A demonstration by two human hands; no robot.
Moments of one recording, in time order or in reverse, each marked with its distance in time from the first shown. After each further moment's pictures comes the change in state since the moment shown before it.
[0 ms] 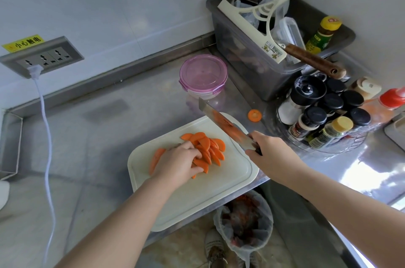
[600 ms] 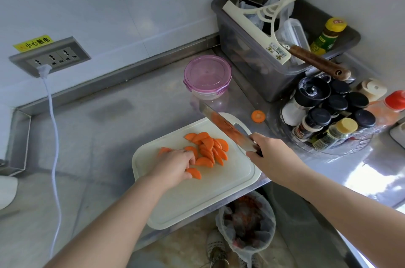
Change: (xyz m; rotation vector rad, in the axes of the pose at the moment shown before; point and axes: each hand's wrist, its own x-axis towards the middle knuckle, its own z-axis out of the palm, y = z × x) left_hand -0.006 -0.016 -0.009 0.083 -0.206 -0.001; right_hand -0.002 -0.008 -0.002 -0.001 -0.045 -0.002
